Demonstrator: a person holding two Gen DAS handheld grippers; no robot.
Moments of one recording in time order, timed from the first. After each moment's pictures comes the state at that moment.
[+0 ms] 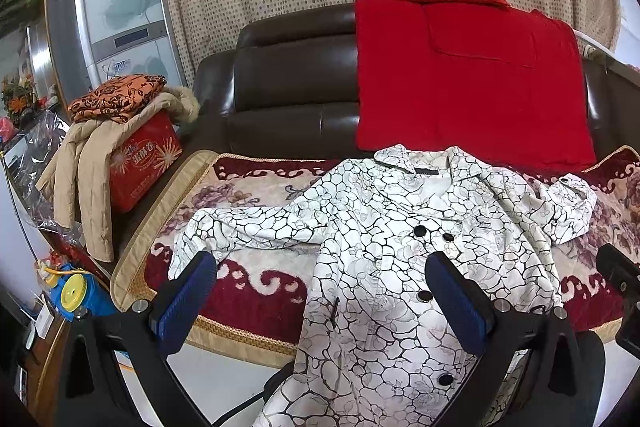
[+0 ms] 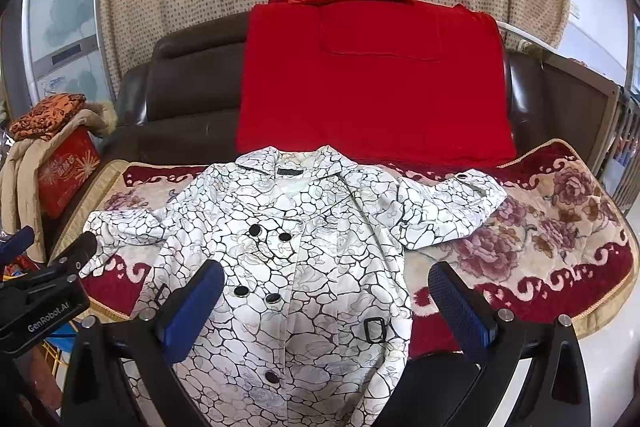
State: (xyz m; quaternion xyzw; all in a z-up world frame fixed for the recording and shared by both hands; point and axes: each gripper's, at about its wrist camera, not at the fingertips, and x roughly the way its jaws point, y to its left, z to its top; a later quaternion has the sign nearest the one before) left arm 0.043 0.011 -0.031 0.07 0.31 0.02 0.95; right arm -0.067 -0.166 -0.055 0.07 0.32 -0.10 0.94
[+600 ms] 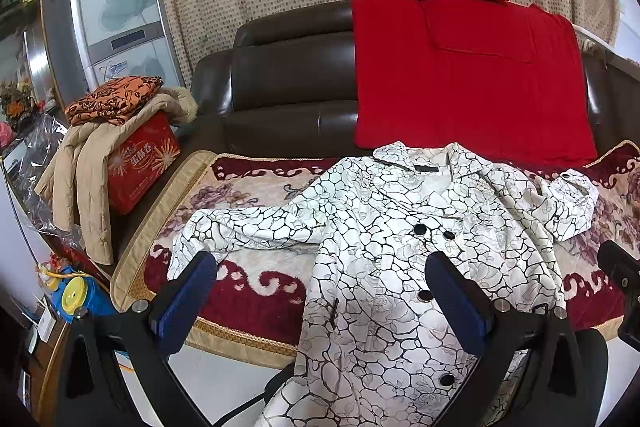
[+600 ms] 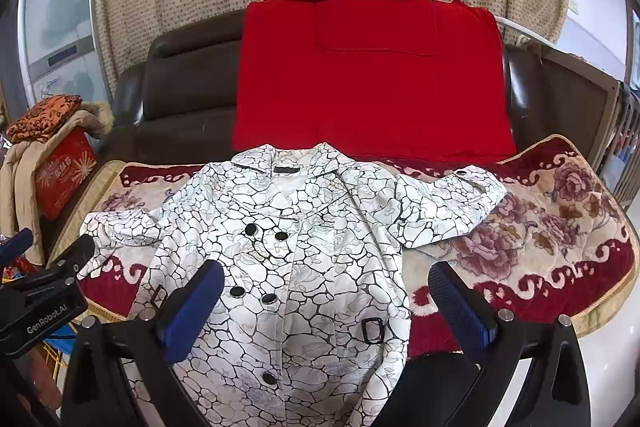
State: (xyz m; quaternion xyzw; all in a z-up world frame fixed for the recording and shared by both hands) left arm 0.048 0.009 -0.033 0.08 0.31 0.01 0.95; right arm -0.062 -0.170 -0.060 0.07 0.33 -0.10 0.94
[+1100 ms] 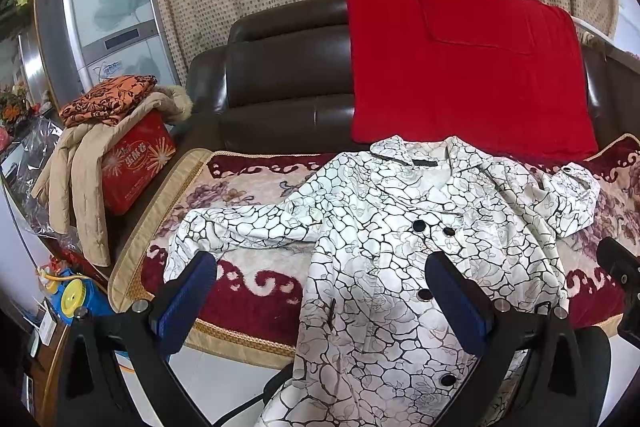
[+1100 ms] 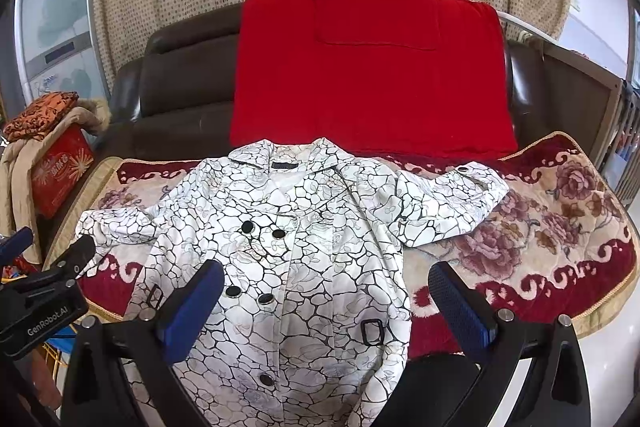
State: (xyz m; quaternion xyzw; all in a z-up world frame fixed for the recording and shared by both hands) left arm 0.058 0.004 -0.038 0.09 0.32 0.01 0.94; right arm -0.052 -0.176 -0.066 0.07 0.34 -0.10 0.93
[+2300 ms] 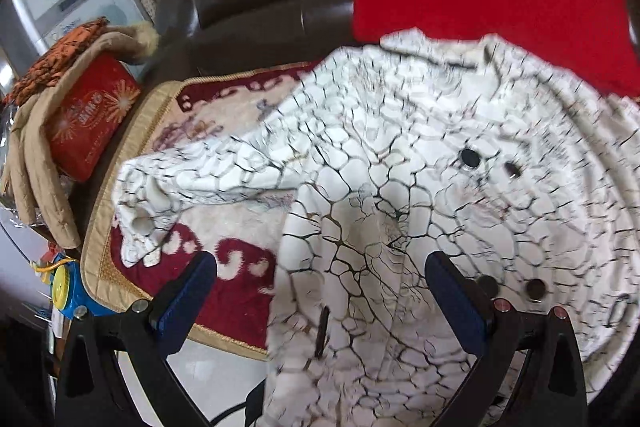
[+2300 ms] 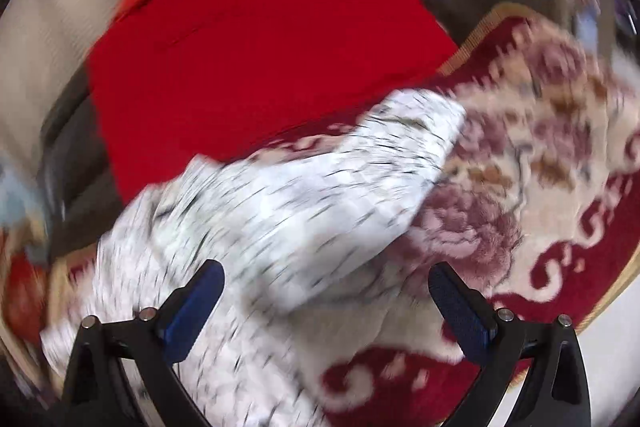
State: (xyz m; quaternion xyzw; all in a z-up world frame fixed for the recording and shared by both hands) left arm 0.182 -0.013 -0.168 0.13 0.47 0.04 0.87; right arm 0.033 -0.404 -0.184 0.29 0.34 -0.19 0.87
